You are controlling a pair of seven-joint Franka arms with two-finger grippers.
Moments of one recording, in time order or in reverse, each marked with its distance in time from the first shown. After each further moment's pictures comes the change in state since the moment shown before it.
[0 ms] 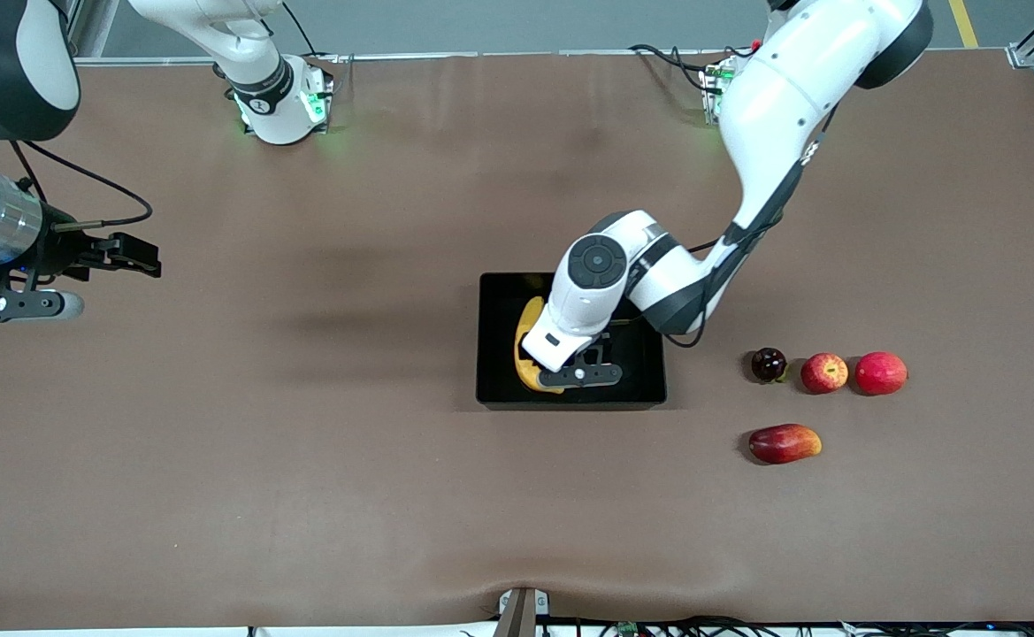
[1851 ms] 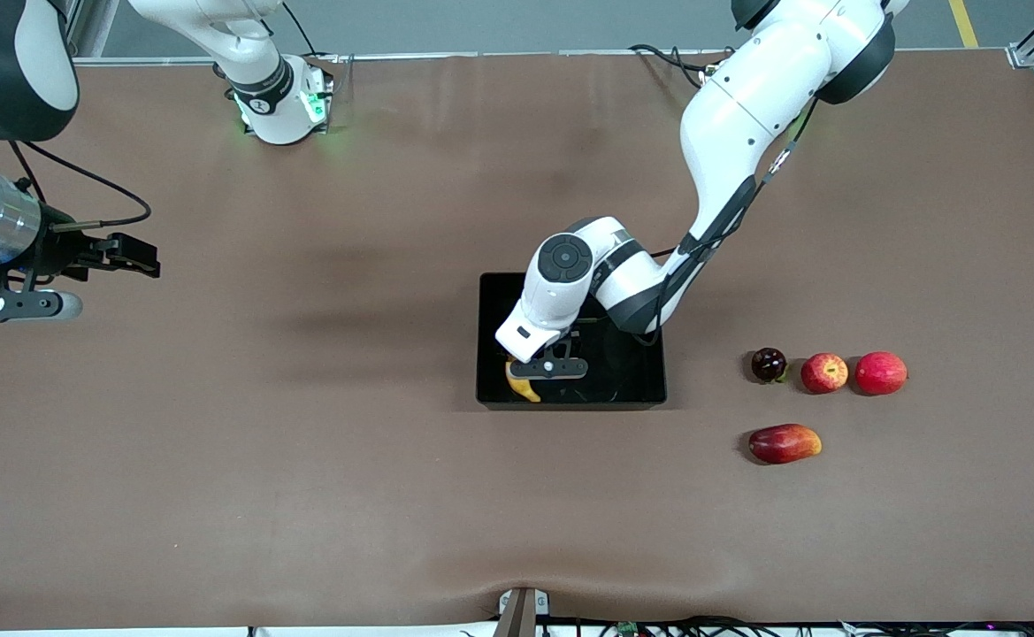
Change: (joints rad) left arm -0.079 0.062 0.040 0.028 0.001 0.088 -0.007; right arm -0.001 0.000 -0.001 0.000 0.000 0.001 0.000
